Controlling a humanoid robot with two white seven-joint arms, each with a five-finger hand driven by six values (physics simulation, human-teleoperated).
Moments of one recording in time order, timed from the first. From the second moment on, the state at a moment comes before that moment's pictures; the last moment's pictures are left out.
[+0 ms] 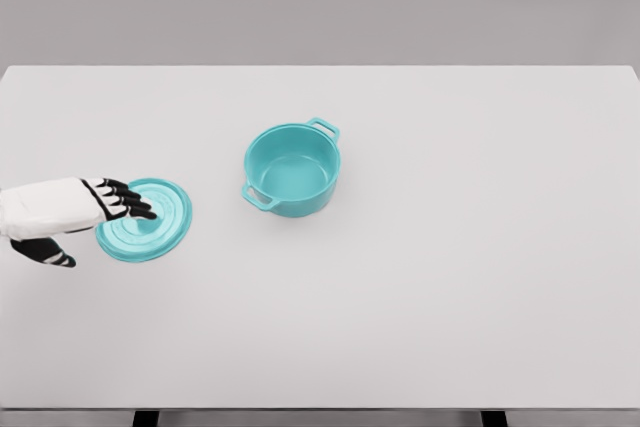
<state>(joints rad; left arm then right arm) -0.19 1.07 -0.30 -1.68 -0.31 -0.61 -0.58 0.03 0.00 0.51 -0.11 0.16 -0.05 0.31</state>
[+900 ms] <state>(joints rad) -0.86 0.97 -0.91 -1.41 -0.31 -0.61 -0.61 0.04 0.00 0.51 -0.10 0.16 -0.04 0.31</state>
